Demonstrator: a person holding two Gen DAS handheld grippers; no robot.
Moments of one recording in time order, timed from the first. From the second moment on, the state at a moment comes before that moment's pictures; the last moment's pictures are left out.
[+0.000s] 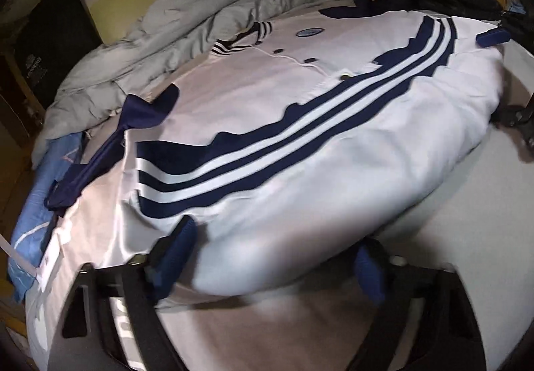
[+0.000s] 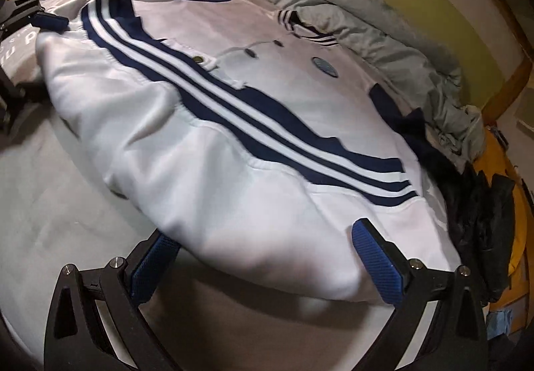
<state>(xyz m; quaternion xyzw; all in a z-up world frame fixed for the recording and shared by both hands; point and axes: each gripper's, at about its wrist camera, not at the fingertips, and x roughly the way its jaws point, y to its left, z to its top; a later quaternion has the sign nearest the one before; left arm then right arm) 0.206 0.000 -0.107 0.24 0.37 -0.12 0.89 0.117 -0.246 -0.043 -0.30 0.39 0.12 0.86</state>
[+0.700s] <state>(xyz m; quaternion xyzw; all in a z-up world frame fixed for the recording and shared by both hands) 0.187 0.026 -0.106 0.30 0.34 -0.05 0.89 0.128 -0.304 -0.038 -0.28 0.42 0.04 0.87</state>
